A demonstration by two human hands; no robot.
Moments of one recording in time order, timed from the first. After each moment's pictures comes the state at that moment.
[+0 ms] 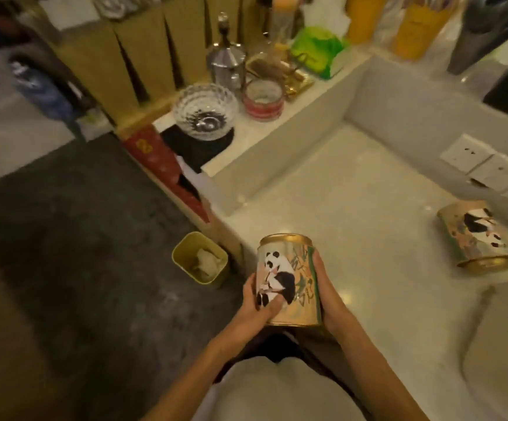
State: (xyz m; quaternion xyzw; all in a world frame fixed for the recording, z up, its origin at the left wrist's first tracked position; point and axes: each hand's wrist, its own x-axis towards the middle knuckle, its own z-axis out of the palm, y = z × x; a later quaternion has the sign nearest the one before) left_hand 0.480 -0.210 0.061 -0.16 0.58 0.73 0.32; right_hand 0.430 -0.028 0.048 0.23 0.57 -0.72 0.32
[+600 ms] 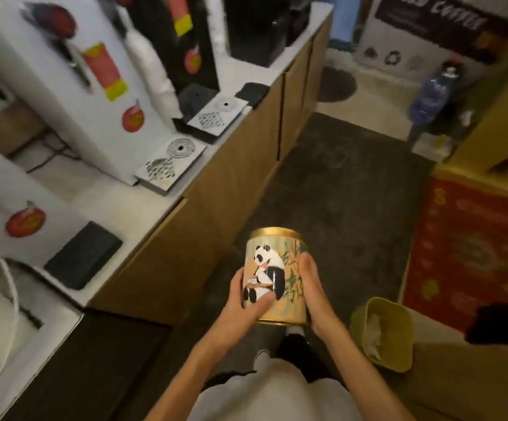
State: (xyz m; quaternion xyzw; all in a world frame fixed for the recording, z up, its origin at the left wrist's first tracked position) left_hand 0.776 -0.548 0.106 -0.51 0.43 0.71 -0.21; right_hand 0.604 -0.547 0.064 -0.23 0.59 -0.45 0.63
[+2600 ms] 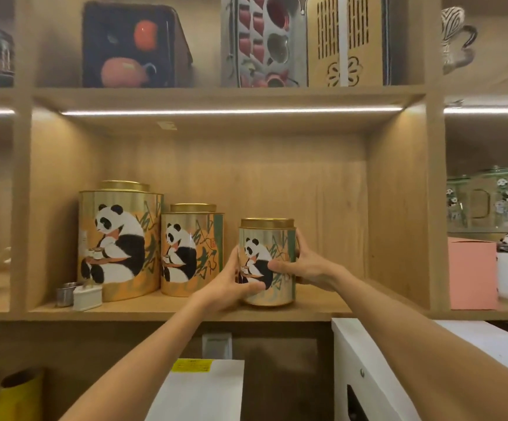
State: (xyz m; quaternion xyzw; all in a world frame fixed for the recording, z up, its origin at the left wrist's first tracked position) left_hand 1.353 -1.064 0.568 -0.73 0.48 0.08 -0.48; right_hand 1.237 -1.236 0.603 -0.84 0.07 -0.23 0.49
